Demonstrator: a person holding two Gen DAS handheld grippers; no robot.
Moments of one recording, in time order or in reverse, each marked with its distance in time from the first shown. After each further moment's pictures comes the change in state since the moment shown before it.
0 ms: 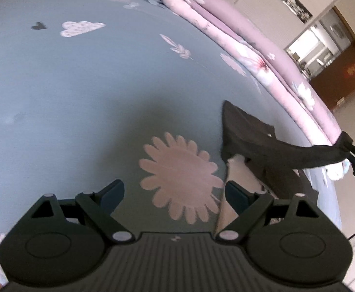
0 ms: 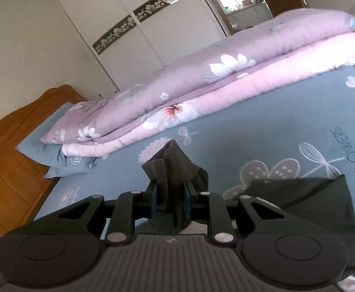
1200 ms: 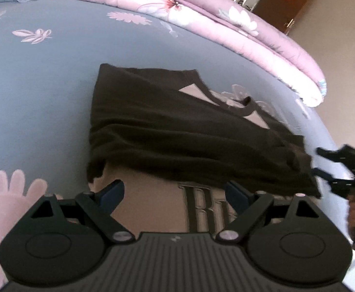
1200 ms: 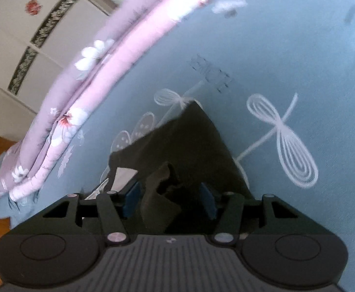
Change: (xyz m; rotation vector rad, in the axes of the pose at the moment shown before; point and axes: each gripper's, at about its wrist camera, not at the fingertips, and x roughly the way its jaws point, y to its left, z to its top) left arm 0.163 -0.173 -0.009 0.389 0.130 -0.126; right arm -0.016 -0.168 -0.075 0.370 0.021 -0.204
